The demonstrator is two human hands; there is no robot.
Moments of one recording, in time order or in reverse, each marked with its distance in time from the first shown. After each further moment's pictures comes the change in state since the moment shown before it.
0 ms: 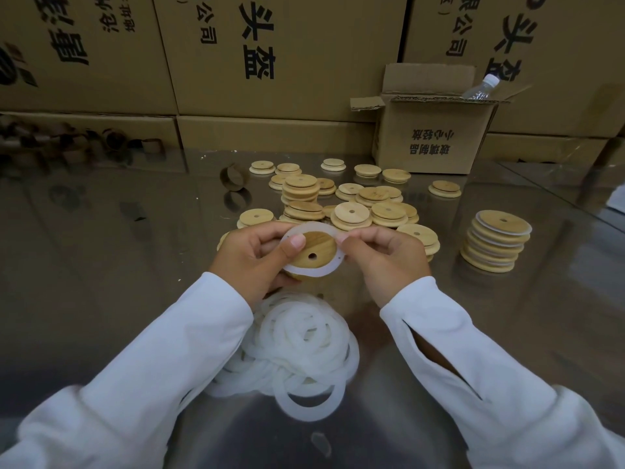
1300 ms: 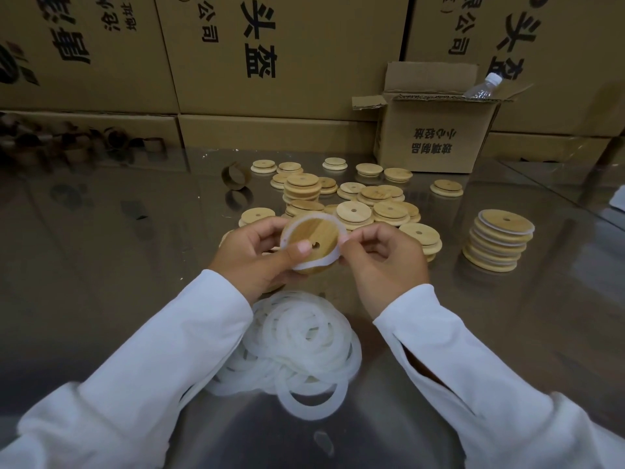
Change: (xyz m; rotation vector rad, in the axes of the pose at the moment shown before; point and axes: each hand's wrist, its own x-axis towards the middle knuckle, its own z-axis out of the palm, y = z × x) left_hand 0.004 -0.003 -0.006 -0.070 -0.019 -0.054; right_hand -0.001 0.011 0.005 -0.077 0.051 -0.116
